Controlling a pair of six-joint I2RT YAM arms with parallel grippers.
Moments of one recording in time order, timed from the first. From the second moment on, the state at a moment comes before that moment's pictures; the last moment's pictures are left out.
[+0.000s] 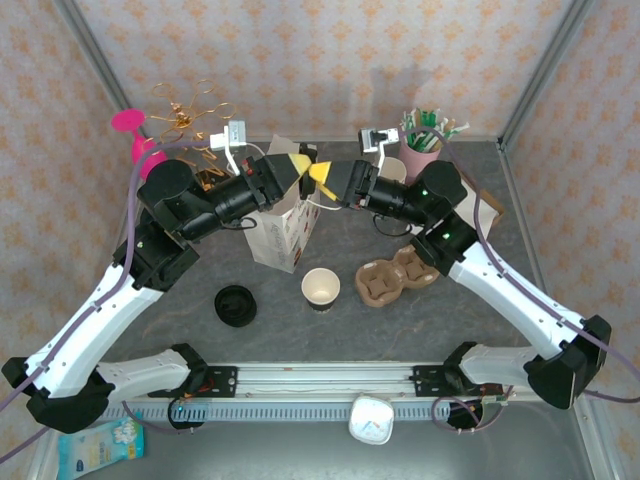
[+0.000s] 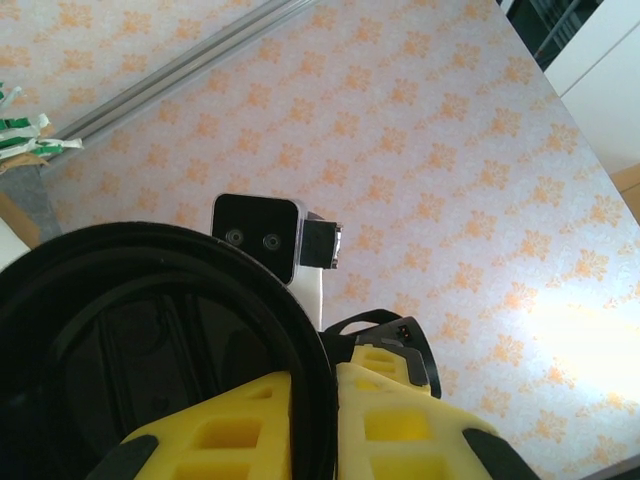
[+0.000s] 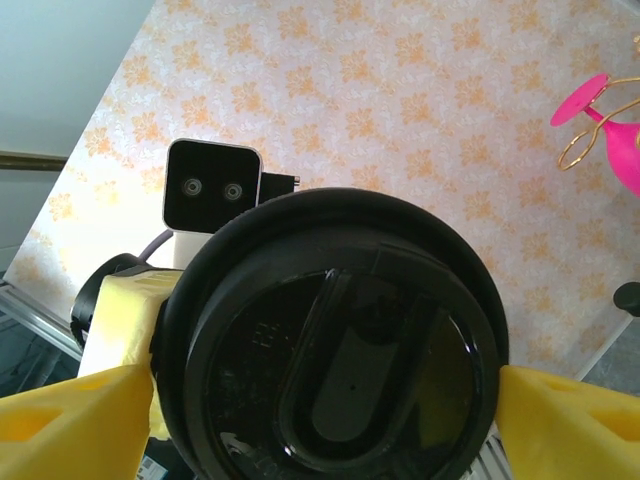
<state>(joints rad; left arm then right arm) -0.65 1.07 1.40 -0.20 0.32 -1.12 0.69 1.21 1.19 0.30 -0.65 1.14</state>
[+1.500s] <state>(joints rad) -0.64 1.07 1.36 -0.16 0.31 -1.16 0.68 1.20 1.19 0.23 -0.64 1.15</state>
